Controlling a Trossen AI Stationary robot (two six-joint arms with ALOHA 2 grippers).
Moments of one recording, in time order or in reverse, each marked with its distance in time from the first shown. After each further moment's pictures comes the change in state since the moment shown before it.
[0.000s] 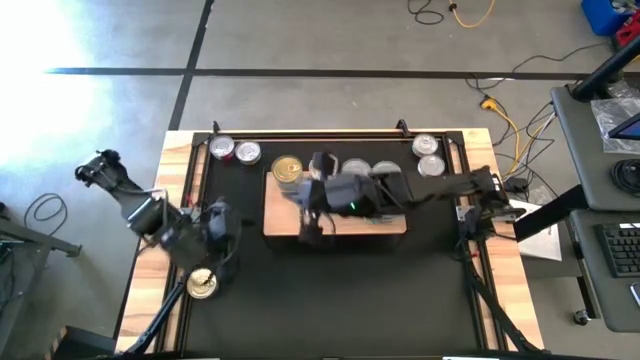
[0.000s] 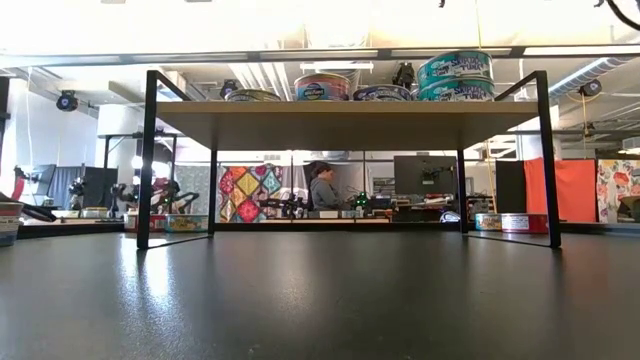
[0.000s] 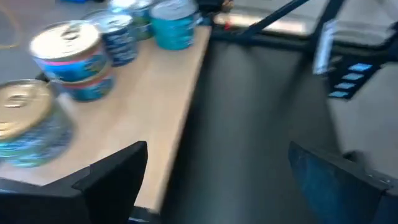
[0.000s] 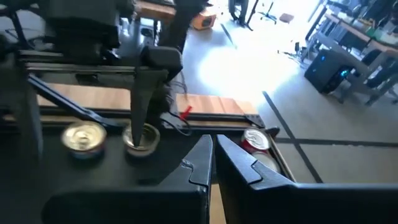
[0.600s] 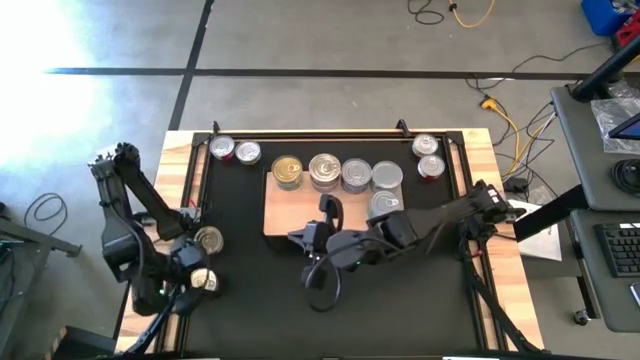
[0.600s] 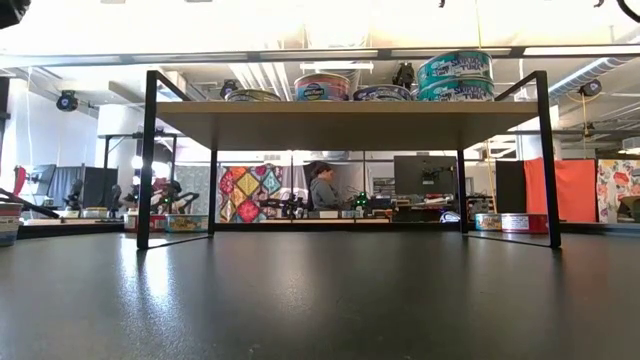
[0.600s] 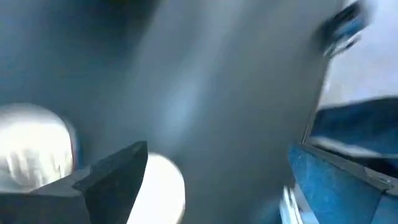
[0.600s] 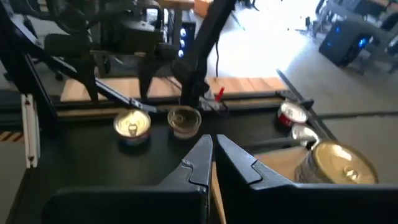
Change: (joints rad) left arm -0.451 0.035 -0.086 -0.415 0.281 -0.936; right arm 0.186 0.044 -0.015 -0.048 0.153 0.243
